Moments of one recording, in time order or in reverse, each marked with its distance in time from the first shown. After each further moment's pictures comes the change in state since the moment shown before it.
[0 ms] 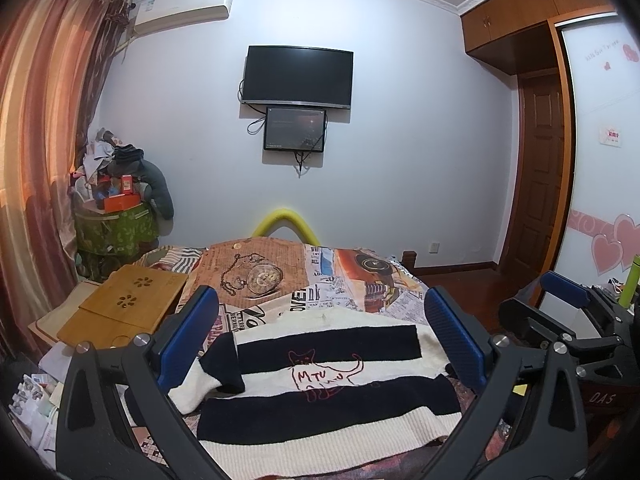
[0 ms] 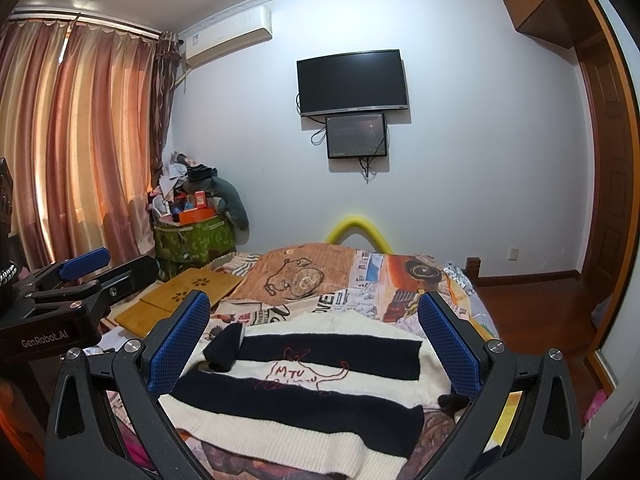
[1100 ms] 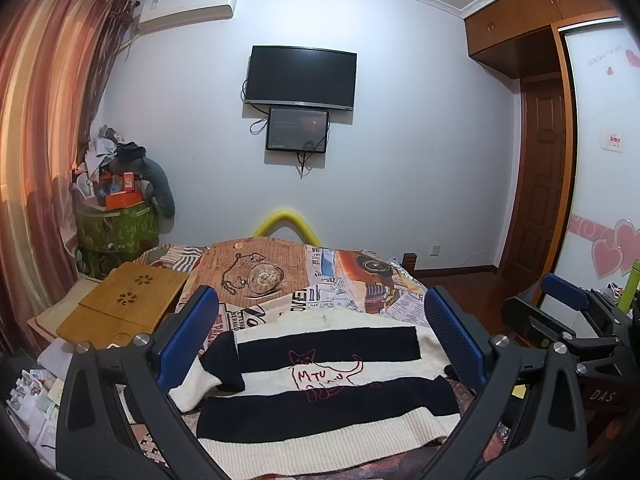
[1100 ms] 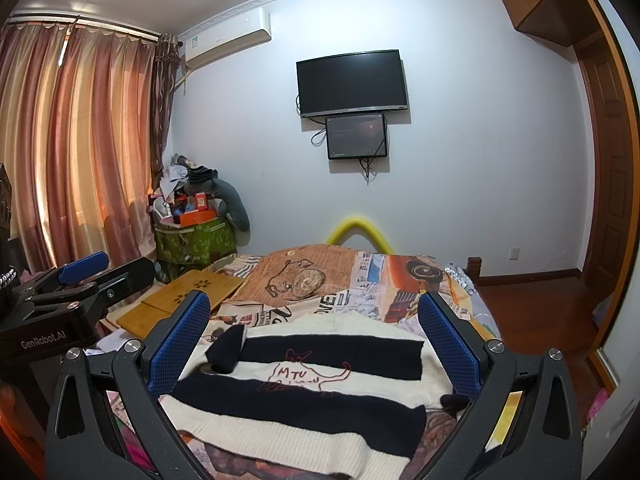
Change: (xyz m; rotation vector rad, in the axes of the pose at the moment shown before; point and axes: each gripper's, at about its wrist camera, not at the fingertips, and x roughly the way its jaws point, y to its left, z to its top) left arm -0.002 0.000 -0.001 -0.013 -0.003 0.003; right arm -0.001 0.000 -0.001 0.001 -0.004 0.000
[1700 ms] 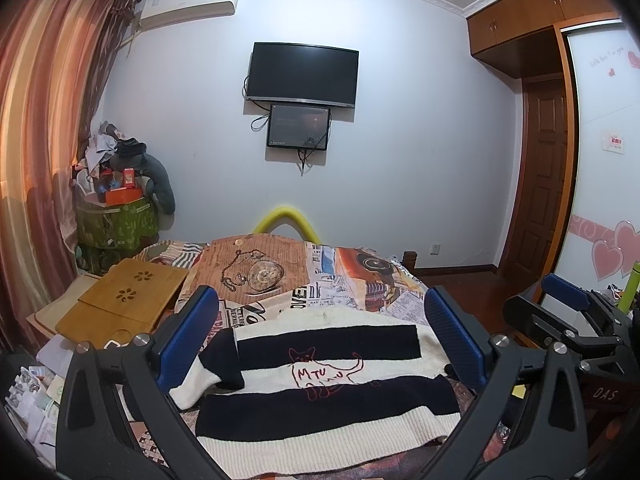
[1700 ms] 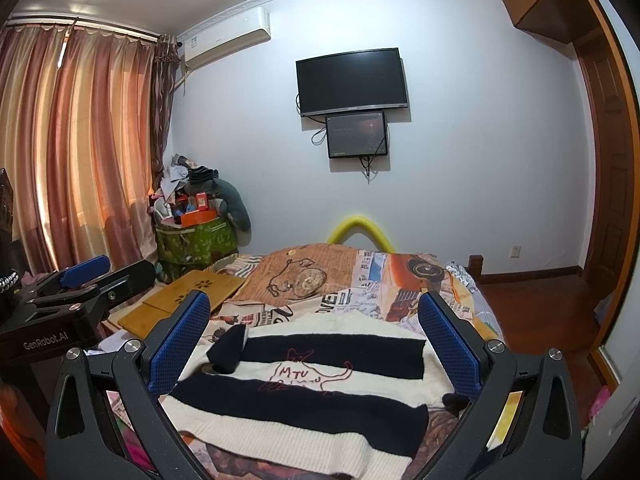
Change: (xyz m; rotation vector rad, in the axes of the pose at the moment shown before) left arm 0.001 0.006 -0.003 -0.011 0.008 -0.002; right arm -0.001 0.004 0.003 0.007 0.004 0.001
